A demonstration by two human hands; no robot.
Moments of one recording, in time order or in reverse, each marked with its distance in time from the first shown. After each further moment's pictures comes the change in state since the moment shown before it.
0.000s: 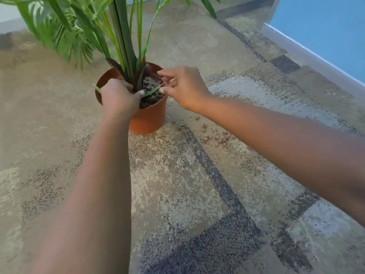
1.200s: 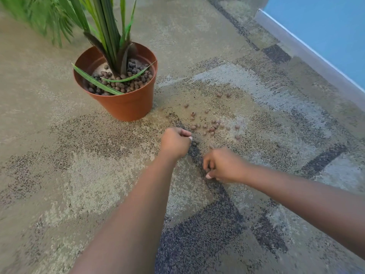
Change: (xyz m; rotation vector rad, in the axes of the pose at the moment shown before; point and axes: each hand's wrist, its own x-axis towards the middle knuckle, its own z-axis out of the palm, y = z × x) left_hand -0.128 -0.001 0.127 -0.431 -0.631 -0.290; right_hand -0.197 0.070 -0.017 -0.301 -0.762 0.363
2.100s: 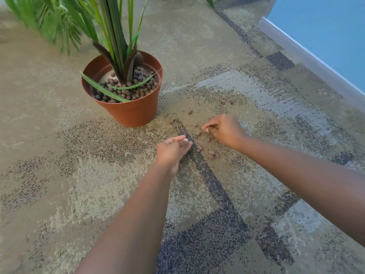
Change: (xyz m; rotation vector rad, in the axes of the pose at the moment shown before) left_hand 0.003 -0.012 -0.014 -0.780 -0.034 -0.224; right_hand 0.074 0.020 -0.053 0.292 0.455 0.009
